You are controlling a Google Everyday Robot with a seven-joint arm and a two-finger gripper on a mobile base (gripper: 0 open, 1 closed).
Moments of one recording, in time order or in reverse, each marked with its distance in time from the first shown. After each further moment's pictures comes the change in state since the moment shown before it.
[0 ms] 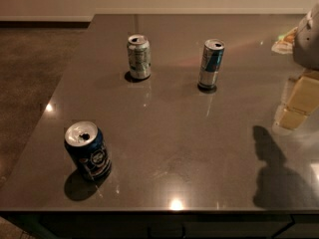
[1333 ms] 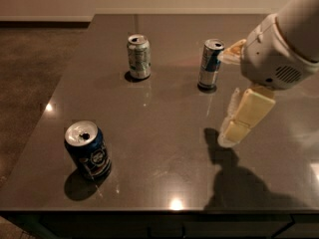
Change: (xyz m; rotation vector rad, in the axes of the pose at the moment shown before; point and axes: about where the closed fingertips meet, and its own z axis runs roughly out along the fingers) arm -0.088 0.040 0.022 -0.071 -0.255 -0.102
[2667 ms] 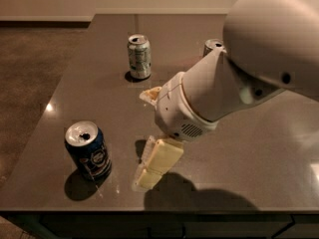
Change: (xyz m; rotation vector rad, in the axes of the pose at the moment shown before) arm -0.110 0.079 0.096 -0.134 -0.262 -0.081
